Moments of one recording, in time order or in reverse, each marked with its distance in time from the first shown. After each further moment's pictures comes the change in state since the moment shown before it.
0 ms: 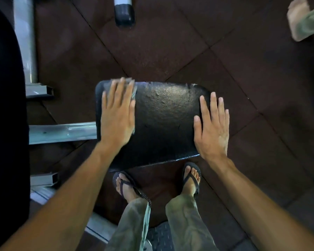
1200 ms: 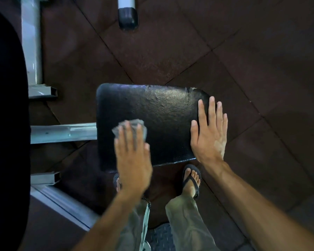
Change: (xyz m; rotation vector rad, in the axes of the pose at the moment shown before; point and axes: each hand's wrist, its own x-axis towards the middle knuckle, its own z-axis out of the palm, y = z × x) left_hand -0.109 0.060 0.028 -0.013 -0.008 -0.183; right_hand -0.002 0.000 0.005 -0.065 0.022 -0.005
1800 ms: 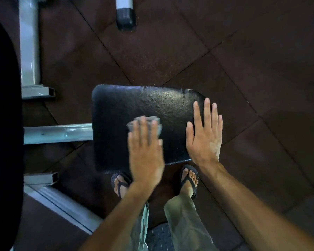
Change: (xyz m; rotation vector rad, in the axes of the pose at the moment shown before) left_hand 0.009 0.041 0.009 -0.014 0.007 0.091; right_hand 0.000 0.002 0.000 -0.001 -0.010 -0.012
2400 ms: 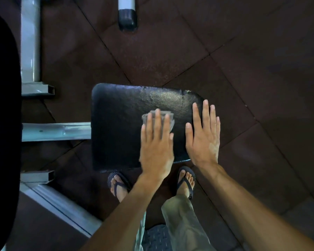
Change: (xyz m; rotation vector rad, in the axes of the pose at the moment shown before) left_hand 0.015 0.028 0.007 -0.111 -0.012 0.066; right_hand 0.001 0.004 -0.007 0.083 -0.048 -0.012
